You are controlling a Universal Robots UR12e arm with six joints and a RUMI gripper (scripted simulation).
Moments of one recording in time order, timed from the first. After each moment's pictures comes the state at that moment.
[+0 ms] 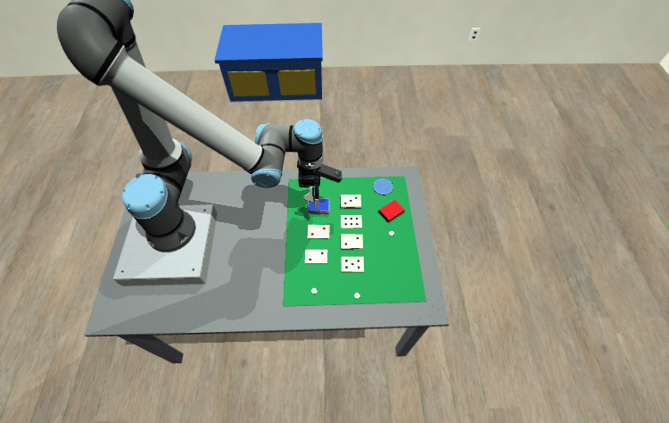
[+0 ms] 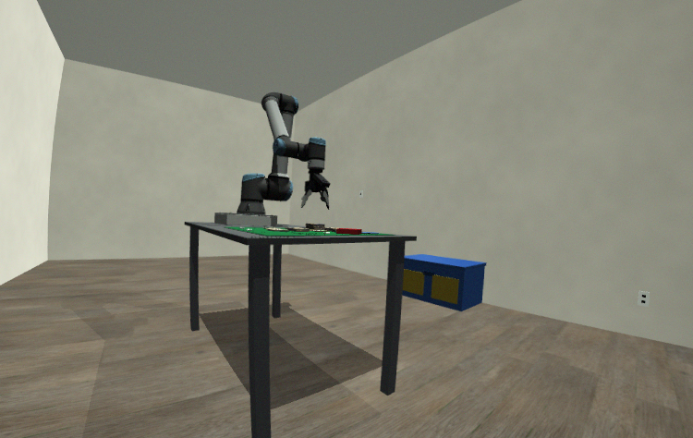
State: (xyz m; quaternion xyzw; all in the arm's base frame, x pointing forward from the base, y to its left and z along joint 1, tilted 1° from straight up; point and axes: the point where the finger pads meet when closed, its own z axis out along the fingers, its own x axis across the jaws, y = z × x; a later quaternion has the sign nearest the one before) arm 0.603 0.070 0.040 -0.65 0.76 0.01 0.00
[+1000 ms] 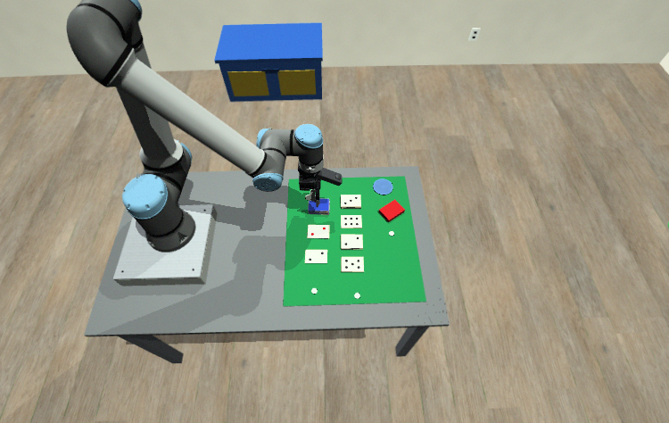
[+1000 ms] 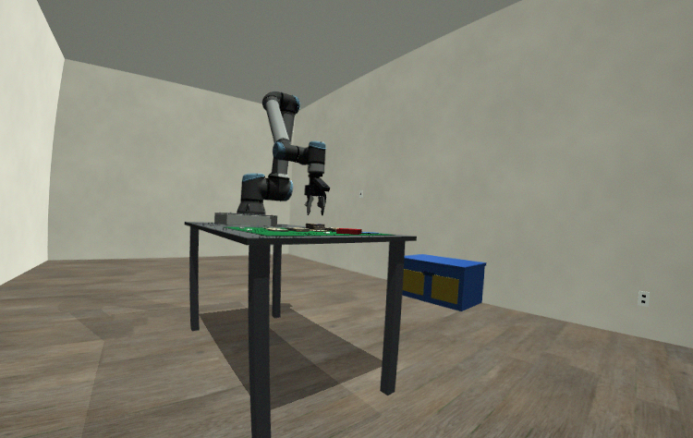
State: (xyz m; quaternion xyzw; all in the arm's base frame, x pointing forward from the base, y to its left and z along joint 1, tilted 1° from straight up) arm 0.604 0.071 0.019 -0.65 0.76 0.01 0.00
